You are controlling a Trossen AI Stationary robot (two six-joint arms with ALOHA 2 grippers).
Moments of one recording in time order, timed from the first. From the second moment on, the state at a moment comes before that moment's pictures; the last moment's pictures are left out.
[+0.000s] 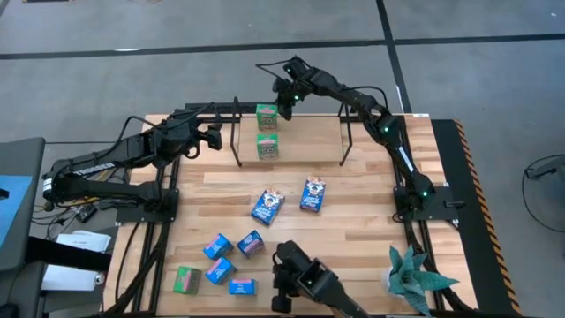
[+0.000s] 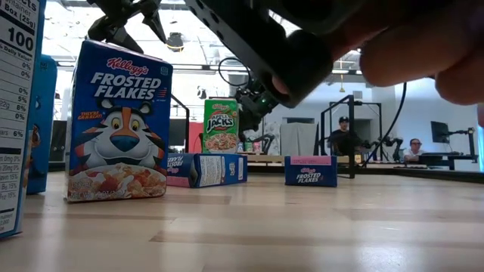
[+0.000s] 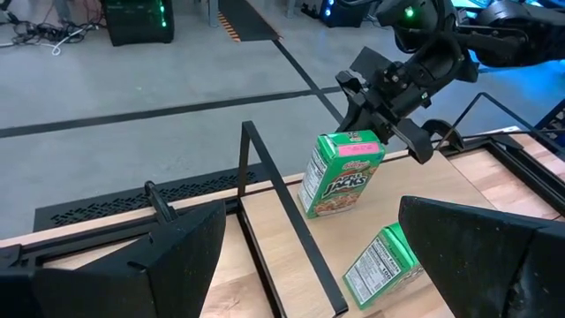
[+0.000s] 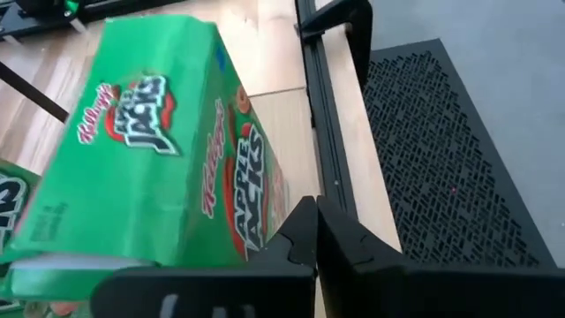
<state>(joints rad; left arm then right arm) 0.27 0.86 0.95 -0.52 -0.75 -0.55 -0.75 2.46 2.26 -0.61 -0.61 -0.37</state>
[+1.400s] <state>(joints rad) 0.27 0.87 0.95 -0.52 -0.72 -0.59 -0.72 2.49 2.26 -0.47 -0.71 -0.32</state>
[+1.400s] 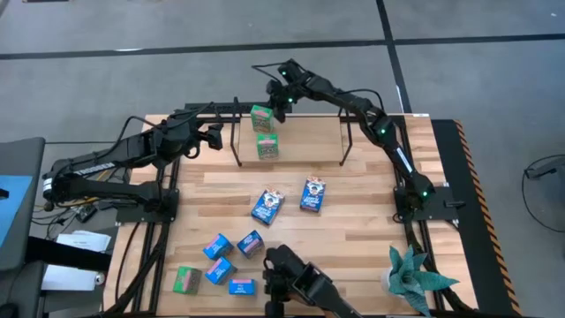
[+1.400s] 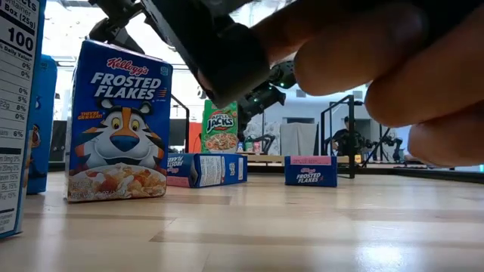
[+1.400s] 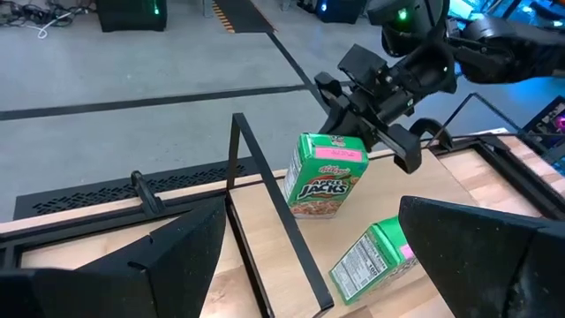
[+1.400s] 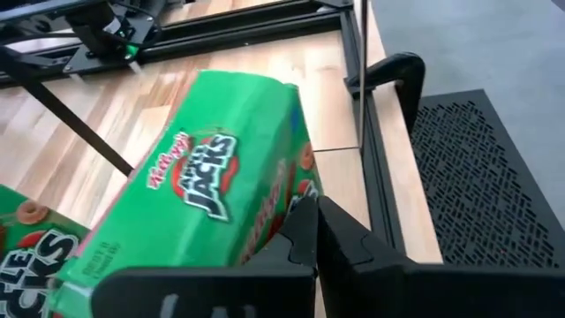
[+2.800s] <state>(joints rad) 0.38 1.03 0.95 -0.30 -0.59 -0.41 -0.78 2.49 2.26 -0.53 -0.80 -0.29</state>
